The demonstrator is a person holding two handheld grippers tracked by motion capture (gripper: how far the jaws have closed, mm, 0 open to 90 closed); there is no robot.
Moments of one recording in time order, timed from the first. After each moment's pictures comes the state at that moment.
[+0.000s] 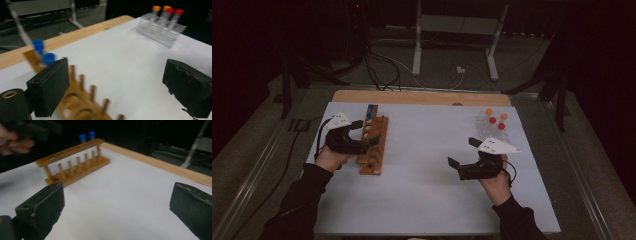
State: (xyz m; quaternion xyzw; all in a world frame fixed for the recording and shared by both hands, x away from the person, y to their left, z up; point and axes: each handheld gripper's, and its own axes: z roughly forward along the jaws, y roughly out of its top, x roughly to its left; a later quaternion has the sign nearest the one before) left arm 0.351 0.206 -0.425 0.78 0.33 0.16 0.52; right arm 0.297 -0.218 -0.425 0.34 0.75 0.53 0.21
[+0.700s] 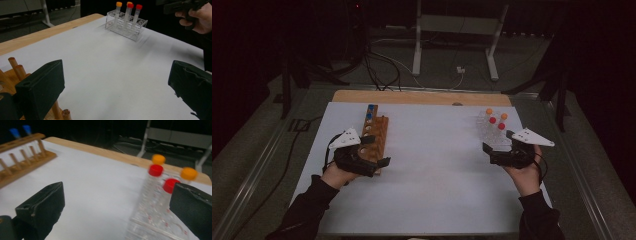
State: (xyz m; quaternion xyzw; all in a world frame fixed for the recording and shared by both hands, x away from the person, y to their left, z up) left arm 0.315 0.182 -0.429 0.79 0.27 0.11 0.54; right arm 0.321 -0.300 -0.430 0.44 0.71 0.47 0.28
